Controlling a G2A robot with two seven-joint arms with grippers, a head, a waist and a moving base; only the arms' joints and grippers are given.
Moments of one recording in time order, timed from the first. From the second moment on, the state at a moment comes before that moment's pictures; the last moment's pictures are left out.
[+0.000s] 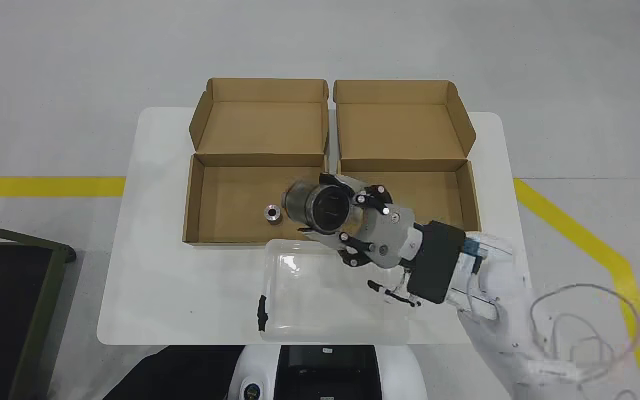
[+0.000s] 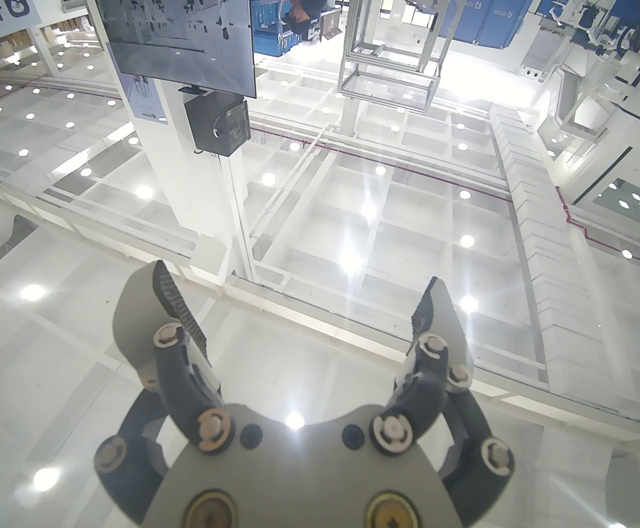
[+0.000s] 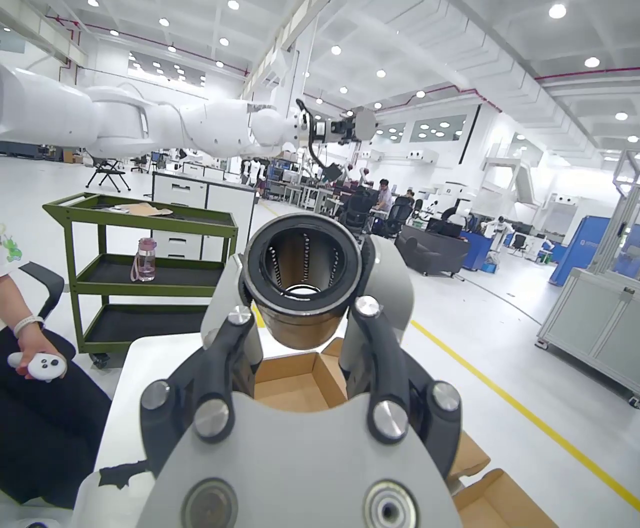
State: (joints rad) left arm -0.37 -0.34 -0.25 -1.16 3.07 0.41 0.06; right arm -1.17 -1.20 1.13 -2.07 -1.22 -0.66 -0.14
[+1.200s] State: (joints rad) left arm -0.37 -0.34 -0.25 -1.16 3.07 0.41 0.06; right arm -0.91 -1.26 0.85 -1.65 -1.35 -0.57 0.32
